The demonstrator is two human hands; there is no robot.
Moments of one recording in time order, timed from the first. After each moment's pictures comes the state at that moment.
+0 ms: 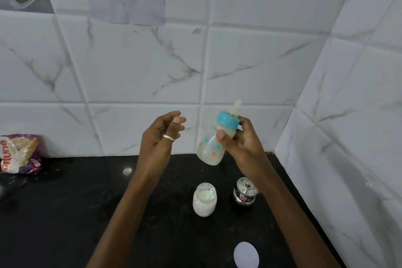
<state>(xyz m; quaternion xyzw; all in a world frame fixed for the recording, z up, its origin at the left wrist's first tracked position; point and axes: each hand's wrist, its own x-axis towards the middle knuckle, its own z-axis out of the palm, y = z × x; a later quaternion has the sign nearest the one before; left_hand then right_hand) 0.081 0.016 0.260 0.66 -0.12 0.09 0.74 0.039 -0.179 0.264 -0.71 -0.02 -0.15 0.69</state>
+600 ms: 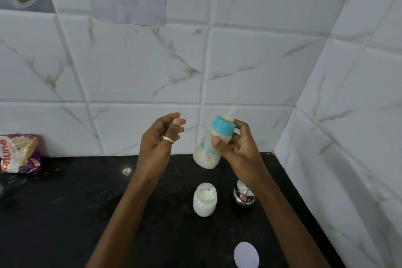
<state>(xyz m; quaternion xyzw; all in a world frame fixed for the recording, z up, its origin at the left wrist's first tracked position) 0.080 0.021 0.257 0.66 -0.13 0.08 0.73 0.039 -0.173 0.247 -0.73 -0.04 -0.13 0.67</state>
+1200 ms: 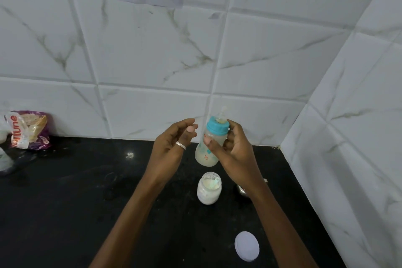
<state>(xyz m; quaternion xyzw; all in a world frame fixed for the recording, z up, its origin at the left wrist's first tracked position) 0.068 0.030 0.220 0.68 -0.13 0.03 0.72 0.043 -0.143 0.220 -0.79 -0.01 -0.14 0.59</state>
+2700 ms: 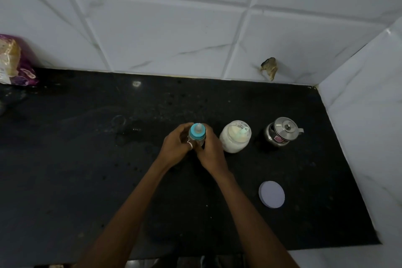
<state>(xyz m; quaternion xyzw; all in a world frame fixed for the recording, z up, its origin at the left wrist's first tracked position) 0.131 0.077 -0.028 0.80 -0.03 -0.20 0.57 0.093 -0.069 -0.033 -0.87 0.09 0.04 0.49</state>
